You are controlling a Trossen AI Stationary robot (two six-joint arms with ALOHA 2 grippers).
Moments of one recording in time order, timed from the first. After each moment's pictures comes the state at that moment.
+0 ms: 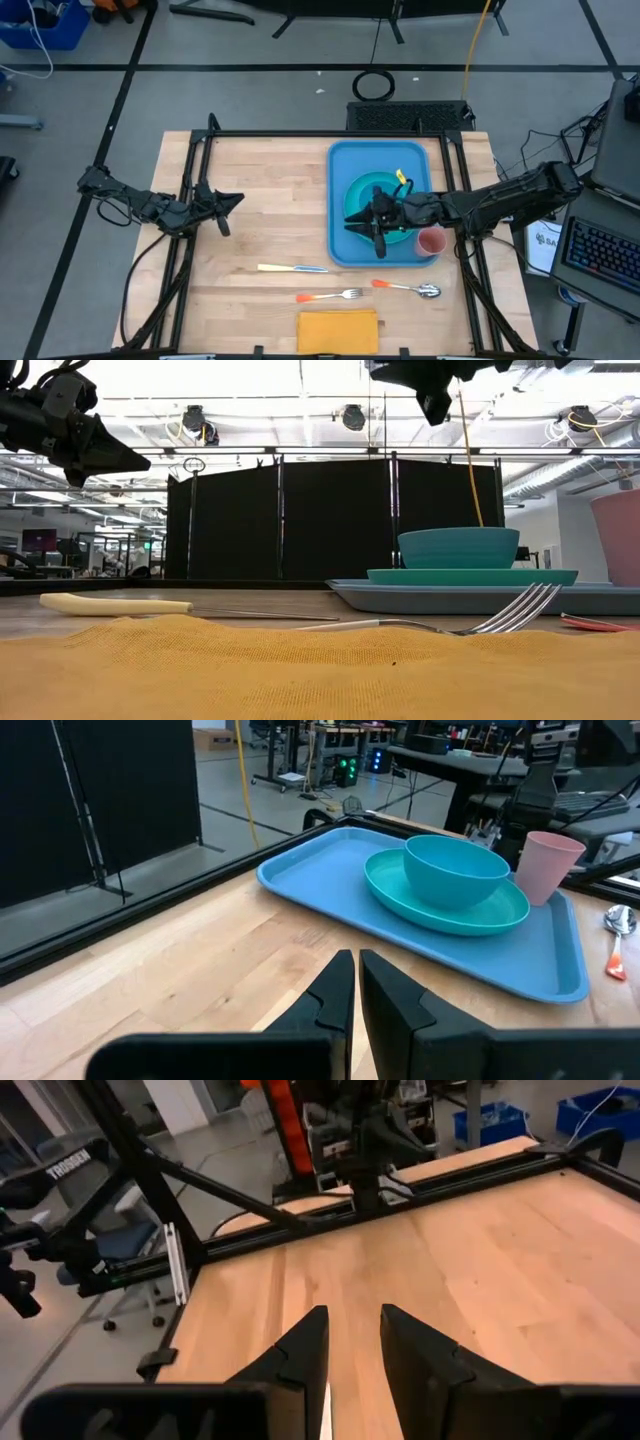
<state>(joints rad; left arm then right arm) -0.41 0.24 0.19 -0.23 -0.86 -0.37 0.19 1.20 0.76 0.20 0.15 0.35</state>
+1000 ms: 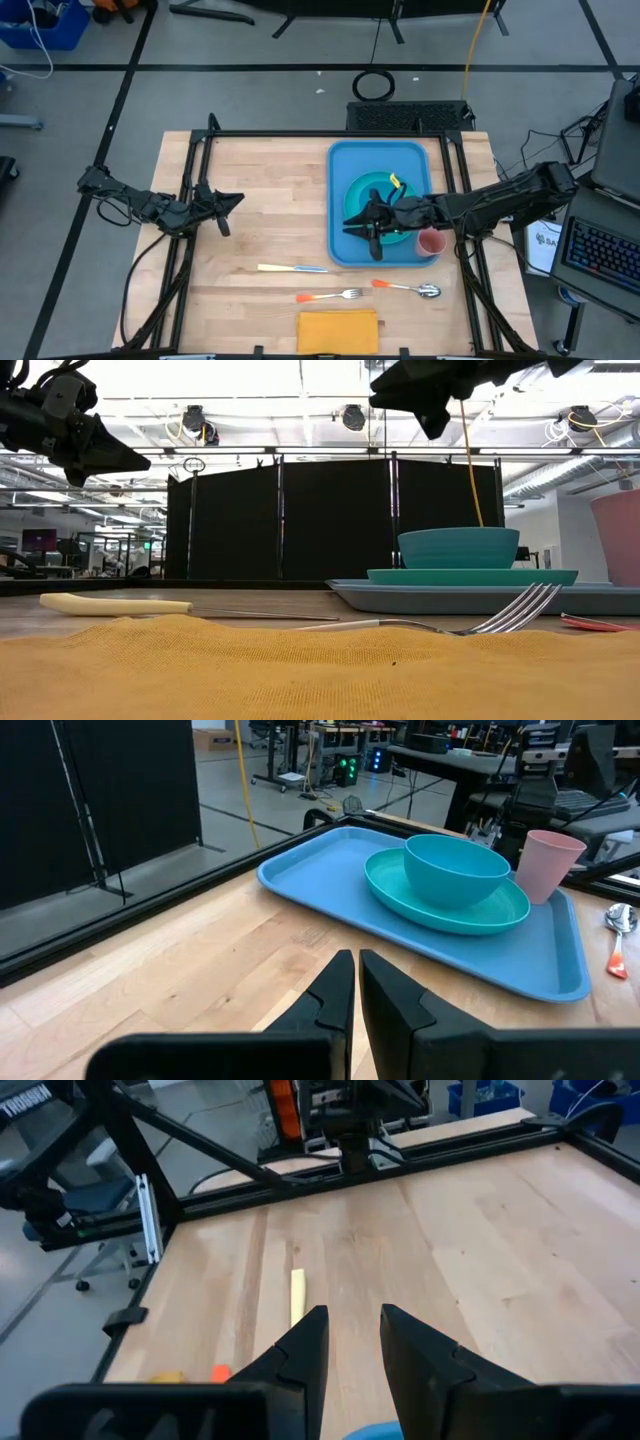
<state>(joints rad) -0.41 0.24 0.19 -0.23 -0.86 -0.37 0.19 1.26 0.76 0.16 0.16 0.29</state>
